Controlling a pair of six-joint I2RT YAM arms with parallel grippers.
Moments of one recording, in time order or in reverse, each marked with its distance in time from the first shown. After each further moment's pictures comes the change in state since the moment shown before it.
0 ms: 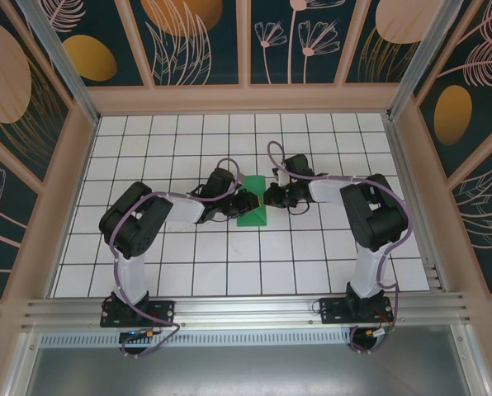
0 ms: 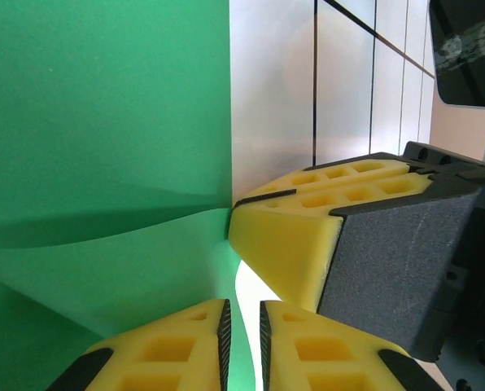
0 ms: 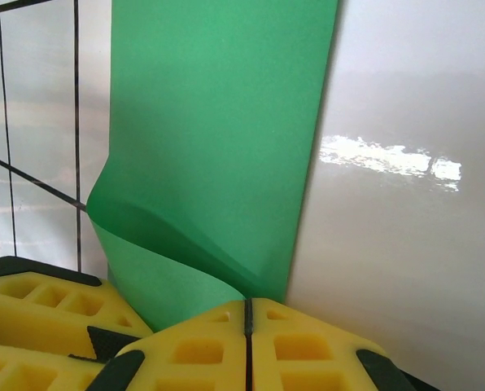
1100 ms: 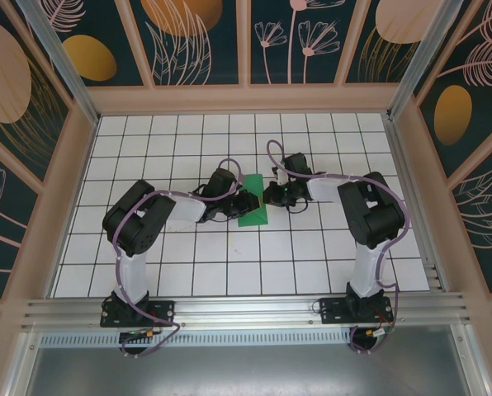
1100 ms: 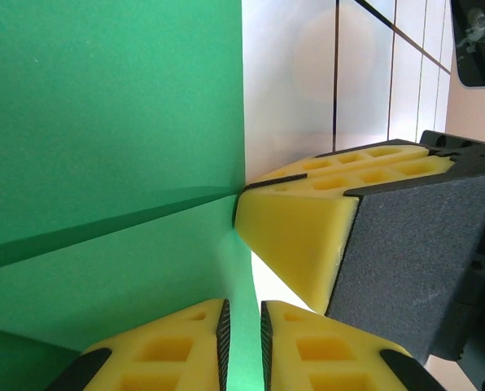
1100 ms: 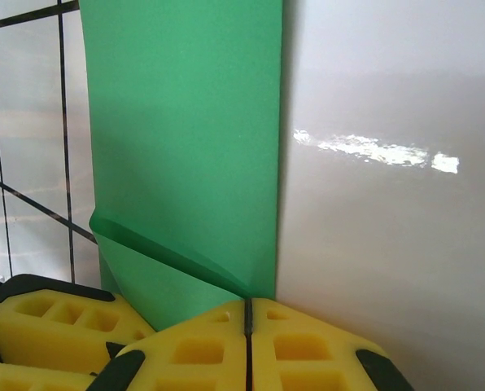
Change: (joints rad) left arm 0.000 0.028 0.019 -0.015 -0.001 0.016; right arm 0.000 0.031 0.028 -0.001 0.011 0.027
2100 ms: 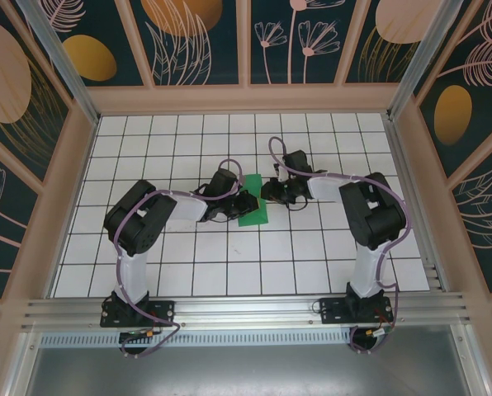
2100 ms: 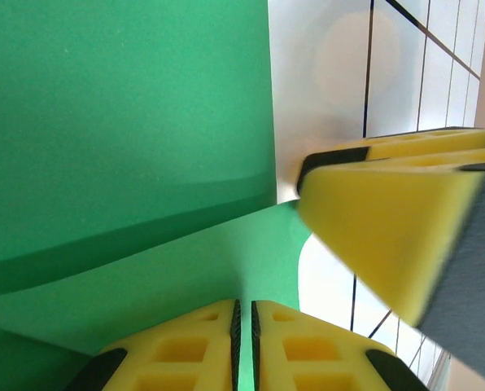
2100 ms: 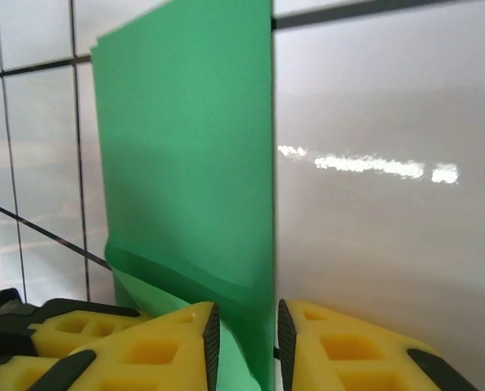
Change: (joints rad) left arm -0.002 0.011 0.021 -0.056 -0.045 0.010; right arm -0.001 -0.032 0.011 0.002 0.050 0.056
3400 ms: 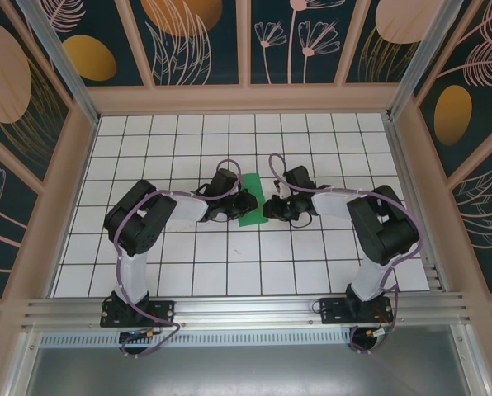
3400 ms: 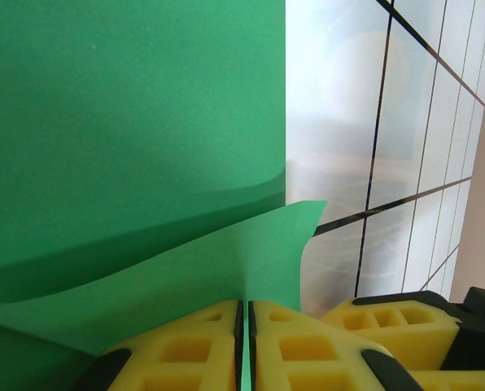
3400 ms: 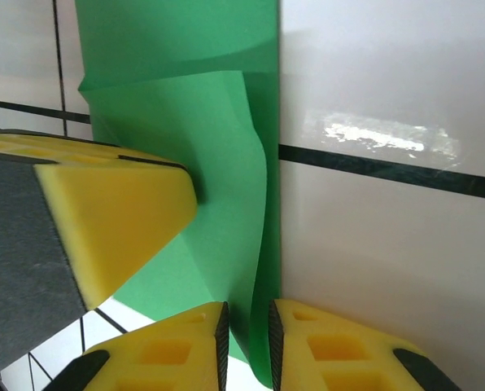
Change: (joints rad) left arm -0.005 0.000 0.004 -0.007 -0.038 -0.064; right arm 0.056 -0.126 -0.198 0.012 -0.032 -0.004
